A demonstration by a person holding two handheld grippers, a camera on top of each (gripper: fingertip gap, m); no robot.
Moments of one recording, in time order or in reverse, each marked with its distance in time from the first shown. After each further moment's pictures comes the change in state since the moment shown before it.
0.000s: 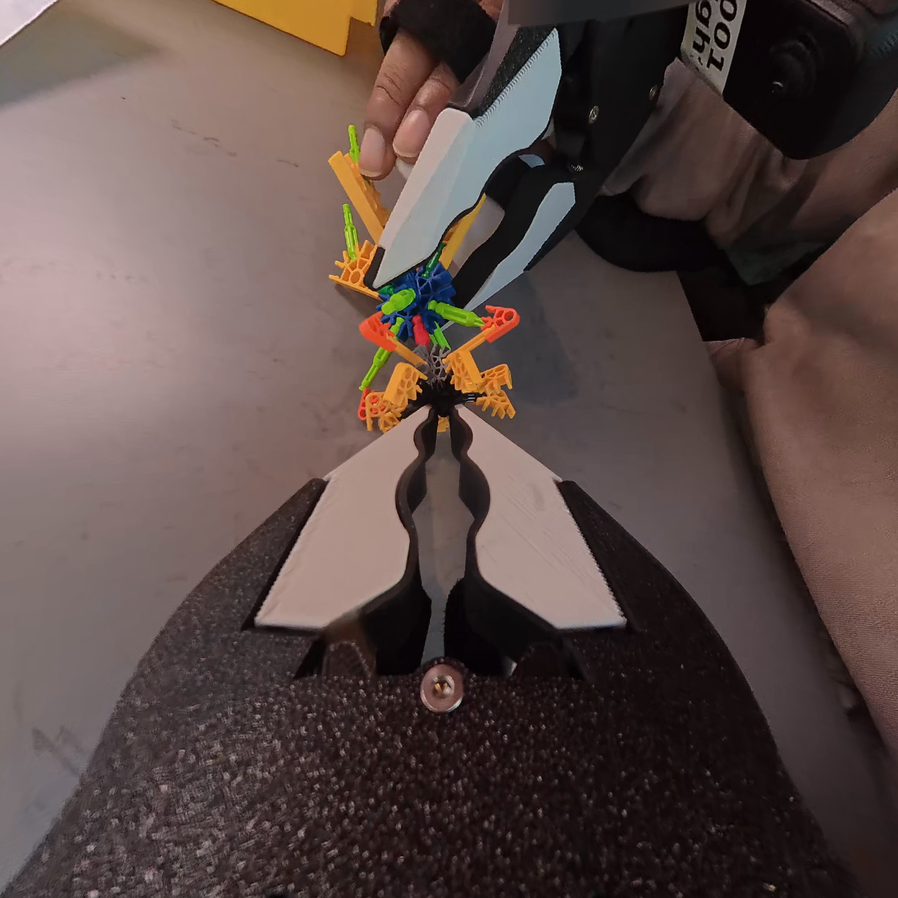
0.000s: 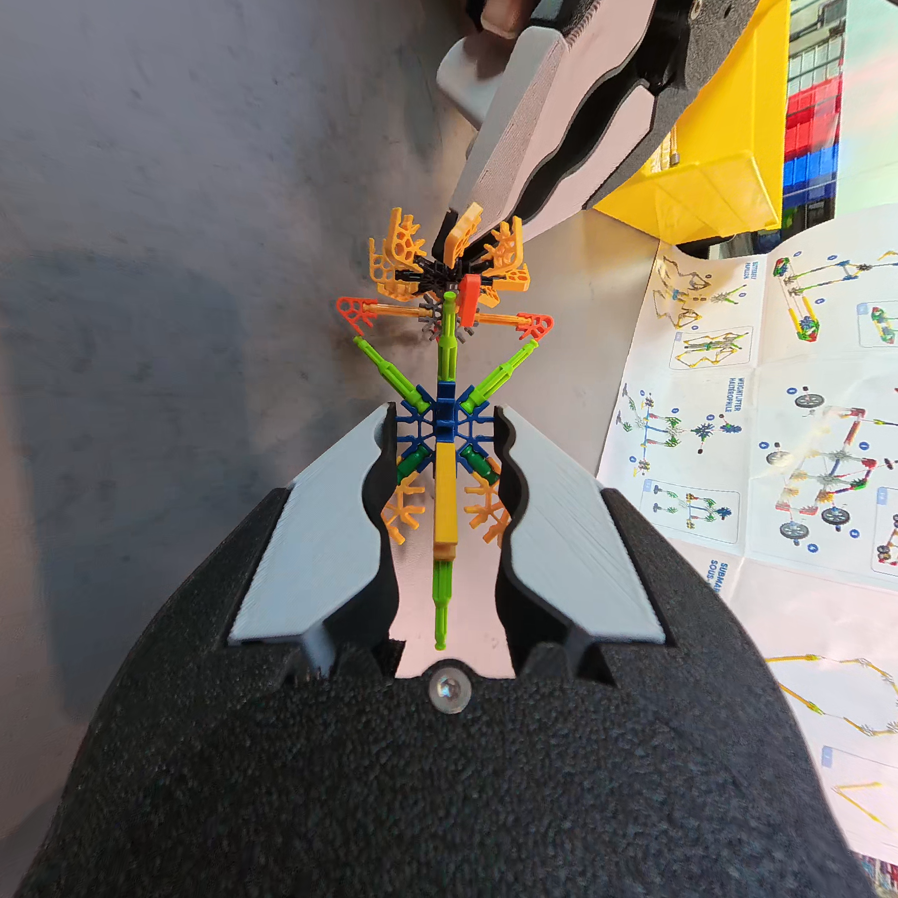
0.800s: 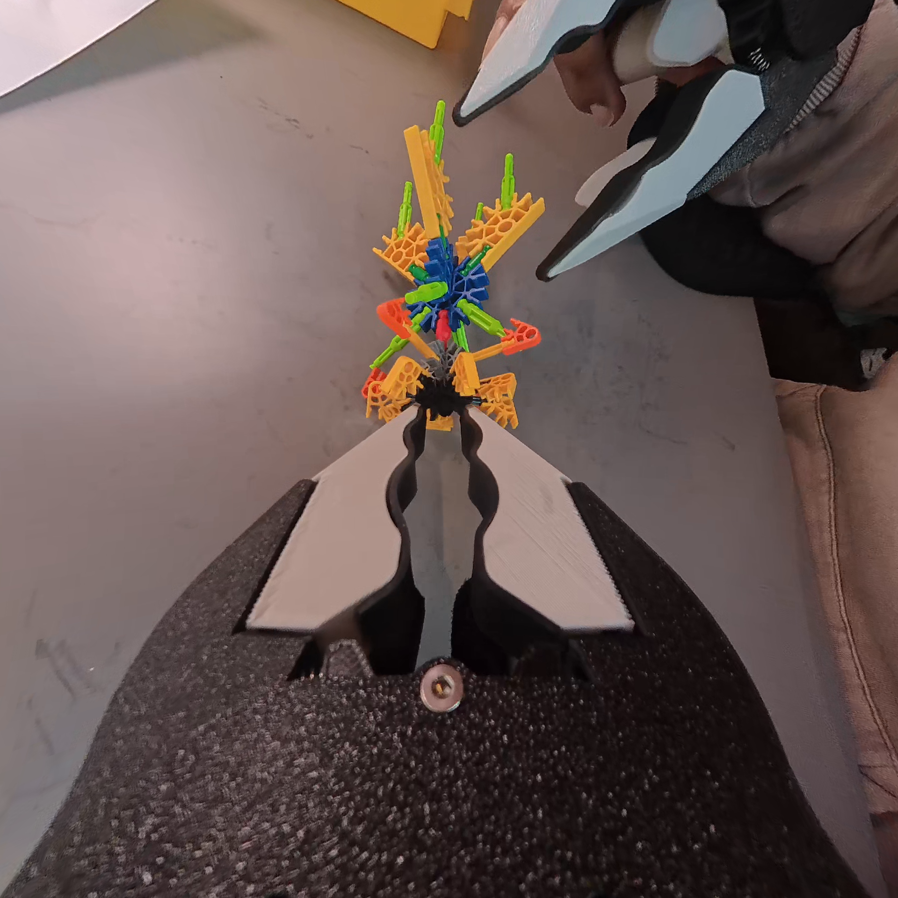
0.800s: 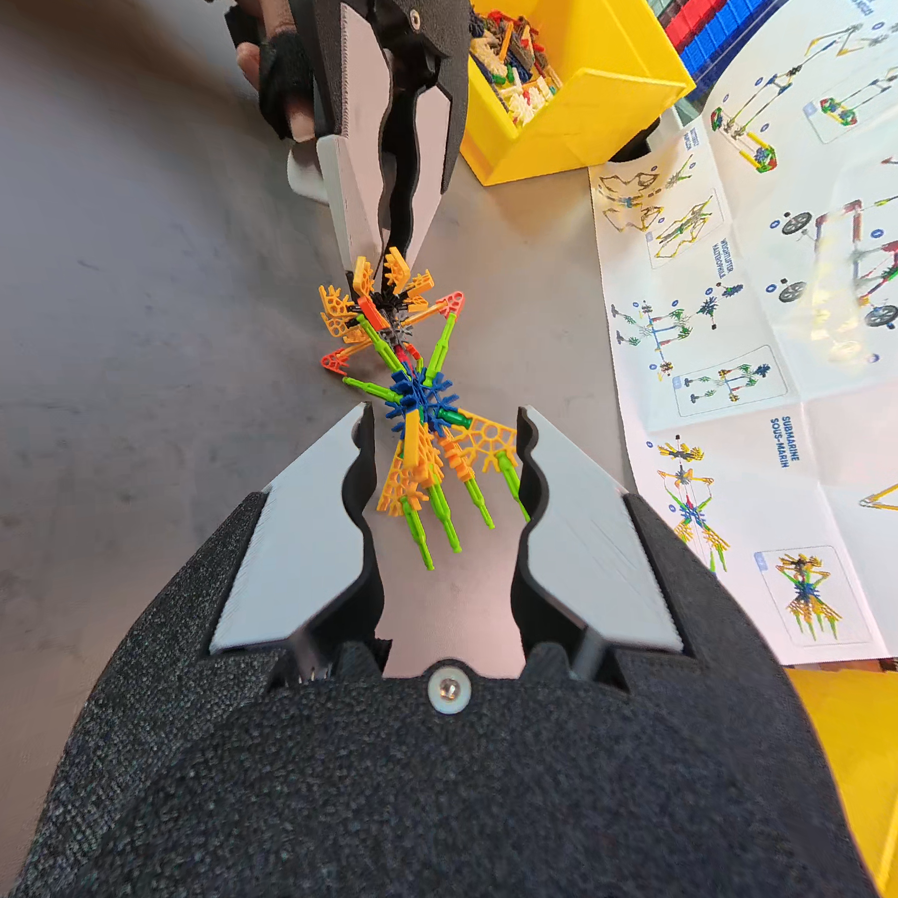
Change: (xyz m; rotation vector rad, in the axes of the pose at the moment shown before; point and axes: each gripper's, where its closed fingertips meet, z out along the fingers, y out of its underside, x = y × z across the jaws) left arm -0.009 0.002 0.001 0.004 -0.179 -0.069; right arm 0.017 -0.003 -0.044 0.054 0.068 0.485
